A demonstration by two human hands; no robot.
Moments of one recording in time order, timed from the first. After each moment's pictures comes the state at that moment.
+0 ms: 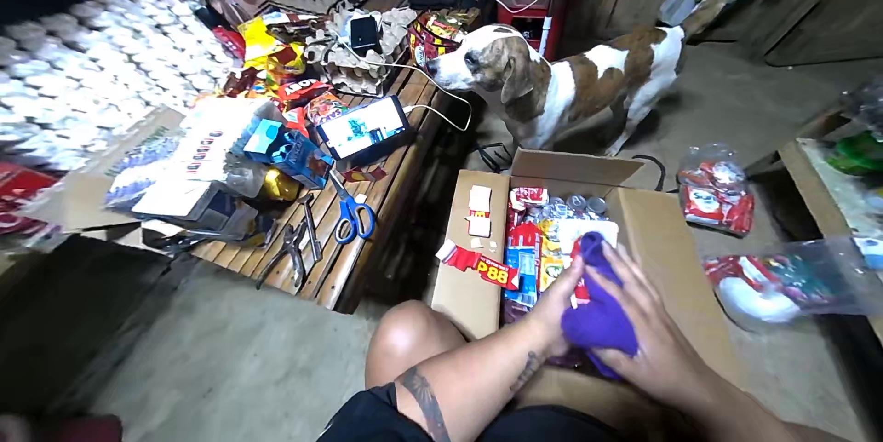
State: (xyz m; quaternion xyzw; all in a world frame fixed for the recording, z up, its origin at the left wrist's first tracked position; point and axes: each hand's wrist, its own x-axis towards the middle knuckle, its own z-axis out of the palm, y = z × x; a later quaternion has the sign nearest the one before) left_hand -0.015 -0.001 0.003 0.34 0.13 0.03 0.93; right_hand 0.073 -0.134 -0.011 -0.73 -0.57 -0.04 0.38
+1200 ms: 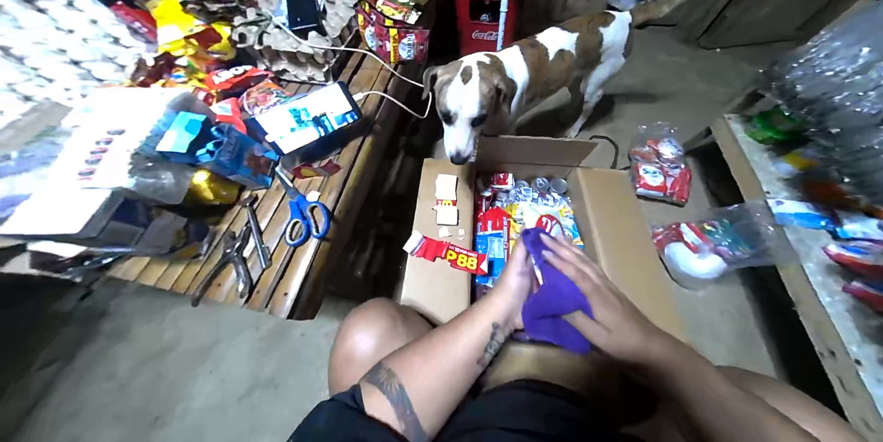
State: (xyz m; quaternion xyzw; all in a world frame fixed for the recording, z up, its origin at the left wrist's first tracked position) left_hand -0.001 0.004 -0.006 0.33 0.19 0.02 0.92; right_hand 0.079 -0.138 -0.009 -0.72 -0.58 0.05 0.38
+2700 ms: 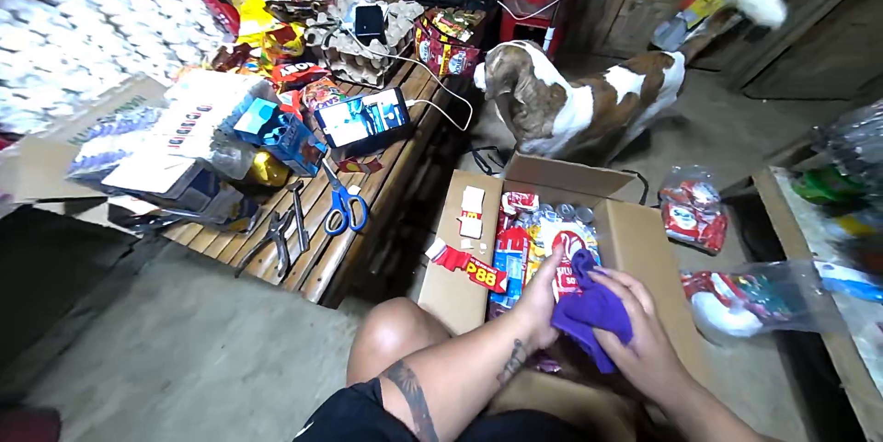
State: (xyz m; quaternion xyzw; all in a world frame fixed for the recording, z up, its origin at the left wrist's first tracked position) left_hand 0.000 0.010 0.003 0.28 0.21 0.01 0.94; right_hand 0.076 -0.136 -0.017 -0.77 -0.48 -0.04 0.41
